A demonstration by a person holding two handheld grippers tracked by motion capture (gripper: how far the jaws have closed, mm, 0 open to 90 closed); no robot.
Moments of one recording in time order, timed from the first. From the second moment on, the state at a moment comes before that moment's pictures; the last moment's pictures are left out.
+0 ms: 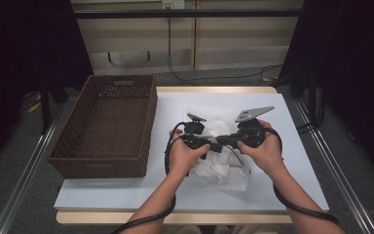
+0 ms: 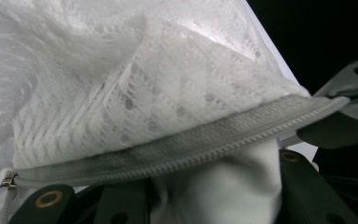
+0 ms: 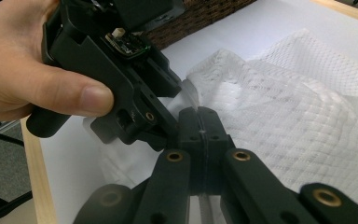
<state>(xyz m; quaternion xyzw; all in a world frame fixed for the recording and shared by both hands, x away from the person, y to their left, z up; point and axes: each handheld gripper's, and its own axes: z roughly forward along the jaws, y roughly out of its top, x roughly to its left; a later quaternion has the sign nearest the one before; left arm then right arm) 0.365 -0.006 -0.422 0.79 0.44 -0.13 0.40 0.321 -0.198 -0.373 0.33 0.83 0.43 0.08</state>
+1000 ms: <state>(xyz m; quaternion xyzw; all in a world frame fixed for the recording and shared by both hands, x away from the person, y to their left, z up) 0.377 0.002 -0.438 0.80 0.46 -0.08 0.39 0.320 -0.197 -0.386 0.34 0.84 0.42 0.07</state>
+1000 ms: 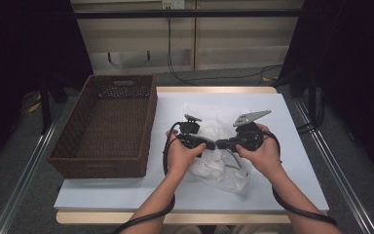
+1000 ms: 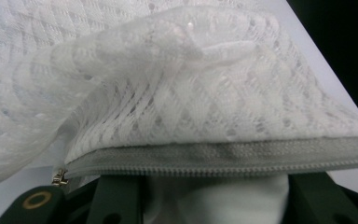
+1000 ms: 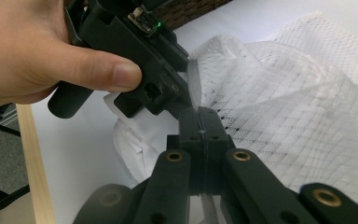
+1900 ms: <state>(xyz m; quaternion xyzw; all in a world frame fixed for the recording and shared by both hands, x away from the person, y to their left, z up) 0.364 0.004 -0.429 0.86 0.39 -0.06 0.32 0.321 -0.196 -0.394 0.34 0.84 0.41 0.06</state>
